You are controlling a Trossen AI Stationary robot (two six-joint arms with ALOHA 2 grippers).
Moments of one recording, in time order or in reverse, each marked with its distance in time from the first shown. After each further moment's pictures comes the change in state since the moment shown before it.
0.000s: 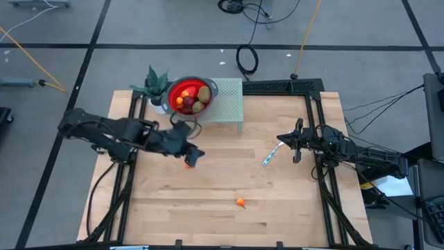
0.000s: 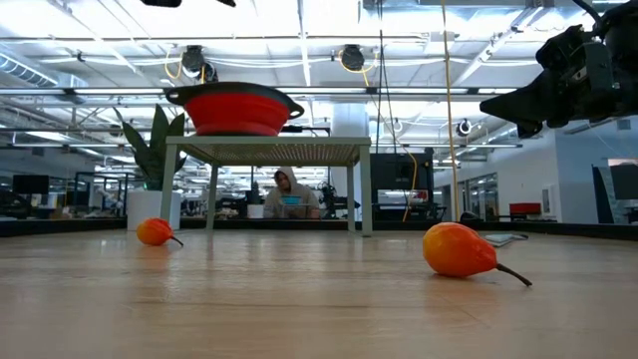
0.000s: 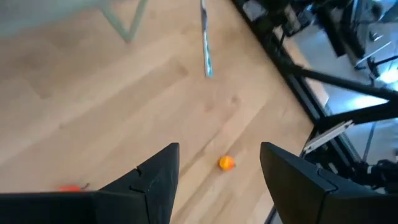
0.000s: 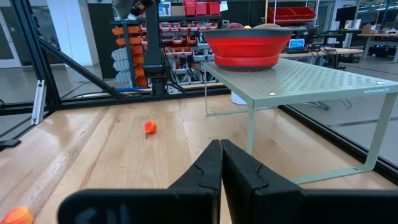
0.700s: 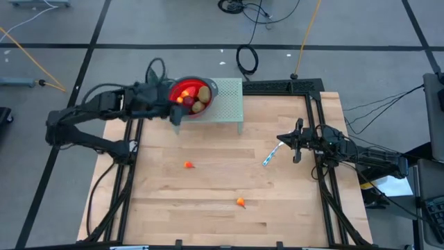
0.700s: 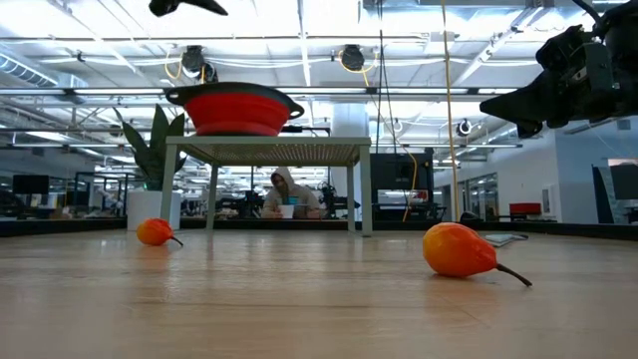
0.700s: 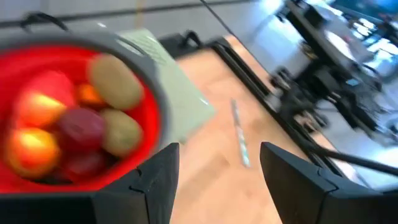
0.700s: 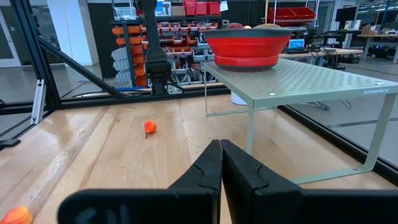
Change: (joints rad) left arm 0.387 -0.208 0.000 0.009 0.031 0.367; right arm 0.000 0.000 0.000 0.000 0.000 -0.003
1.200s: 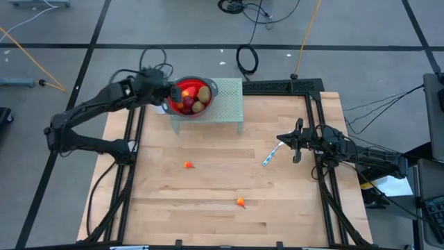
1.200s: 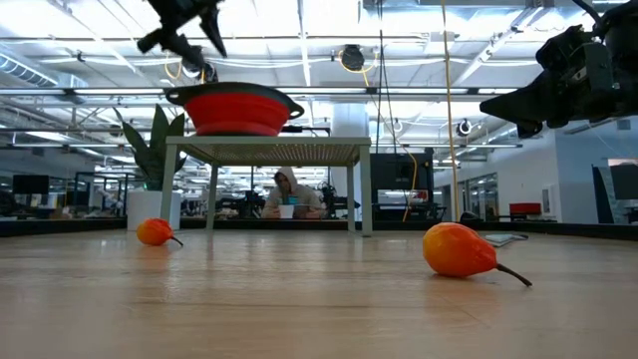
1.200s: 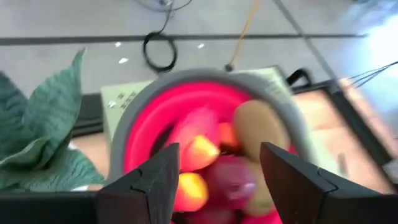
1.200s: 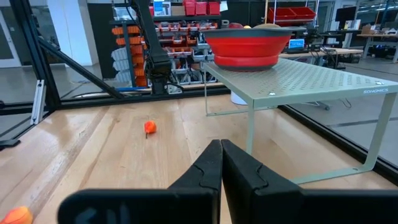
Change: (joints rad) left arm 0.312 0.009 -0.106 -0.006 -0.108 0.035; right arm 0.000 0.000 0.000 0.000 0.000 0.003
